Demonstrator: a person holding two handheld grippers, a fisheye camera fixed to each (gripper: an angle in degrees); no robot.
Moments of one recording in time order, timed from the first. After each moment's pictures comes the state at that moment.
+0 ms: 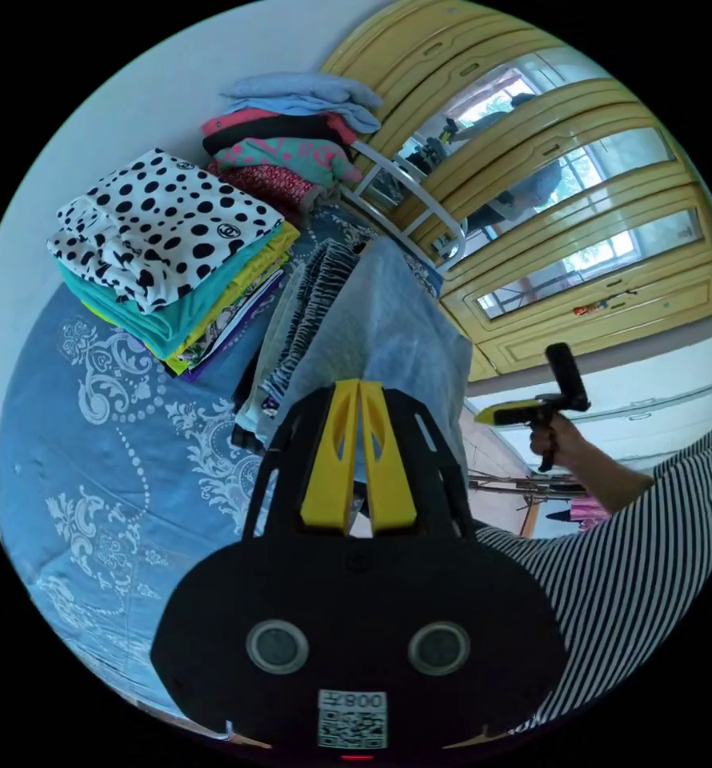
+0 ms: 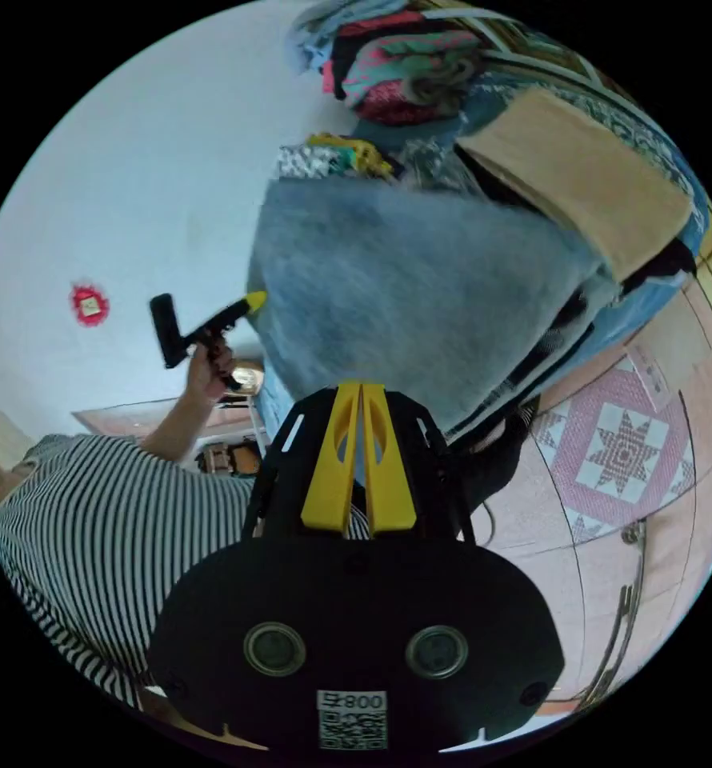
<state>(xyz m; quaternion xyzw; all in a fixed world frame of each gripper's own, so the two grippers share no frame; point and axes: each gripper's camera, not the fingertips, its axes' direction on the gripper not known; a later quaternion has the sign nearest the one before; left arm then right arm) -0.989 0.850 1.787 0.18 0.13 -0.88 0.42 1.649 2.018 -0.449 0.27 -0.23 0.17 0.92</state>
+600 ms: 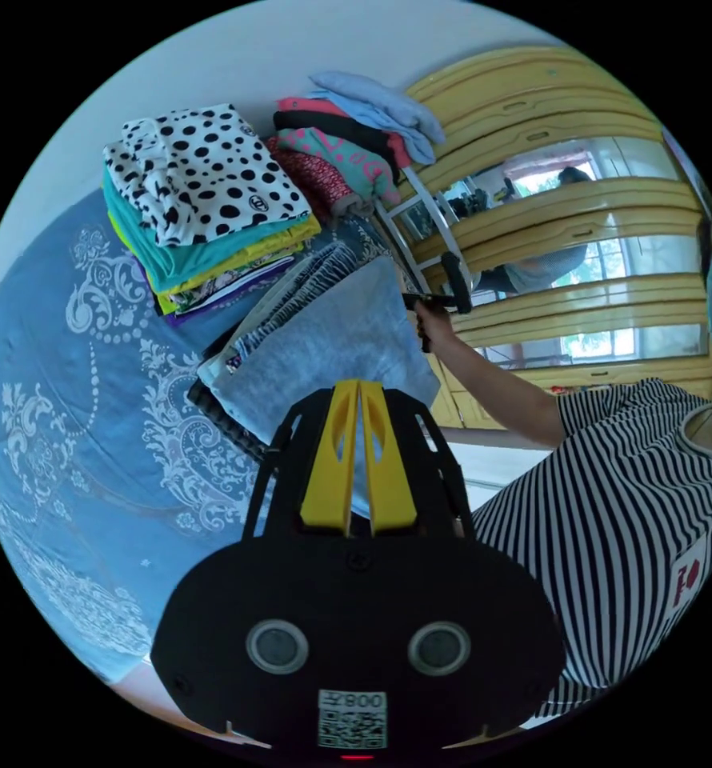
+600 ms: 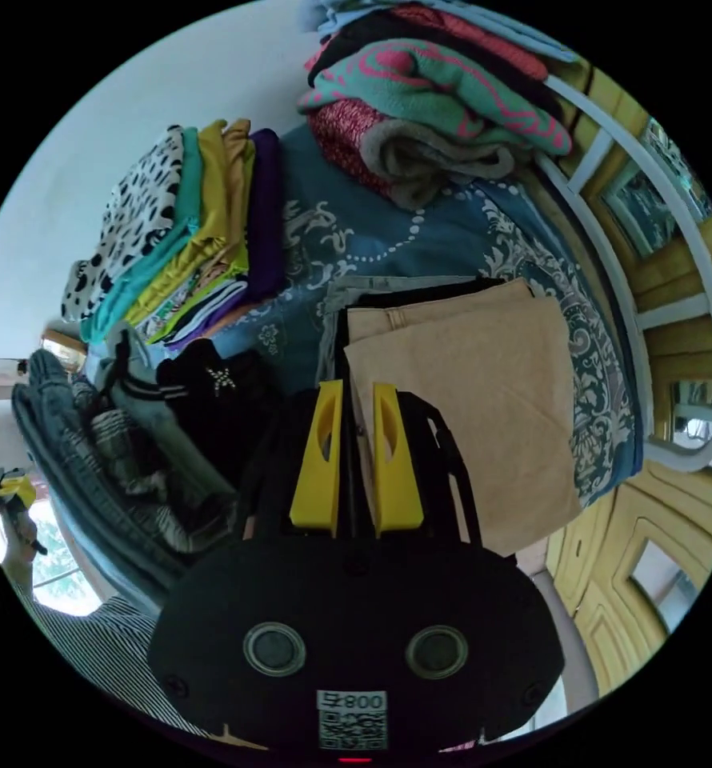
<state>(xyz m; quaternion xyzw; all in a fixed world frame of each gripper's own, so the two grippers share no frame) -0.978 0.896 1.749 0.21 0.15 -0.93 0.27 1.716 1.809 -0.591 0.22 0.11 0.12 0.96</state>
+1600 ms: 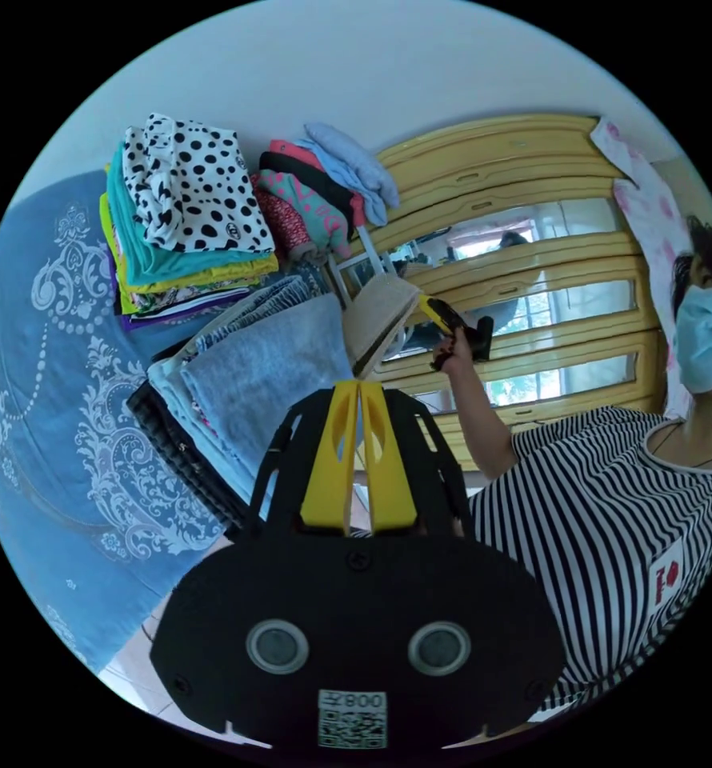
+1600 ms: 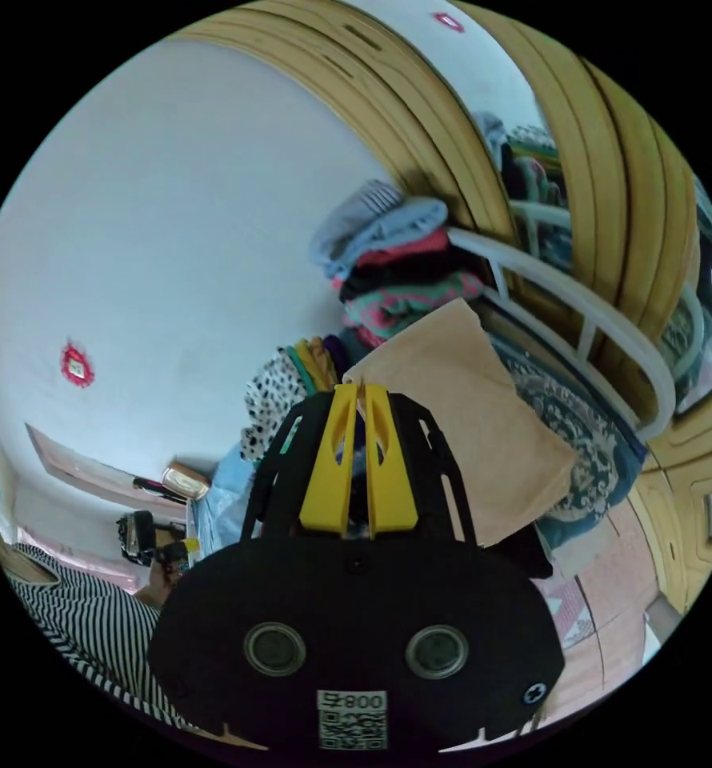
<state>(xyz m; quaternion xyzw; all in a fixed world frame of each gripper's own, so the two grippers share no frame) -0.883 1.017 1.484 0.36 0.08 -0.91 0.19 1.649 2.035 -0.765 0.48 -0.06 0.14 0.86</state>
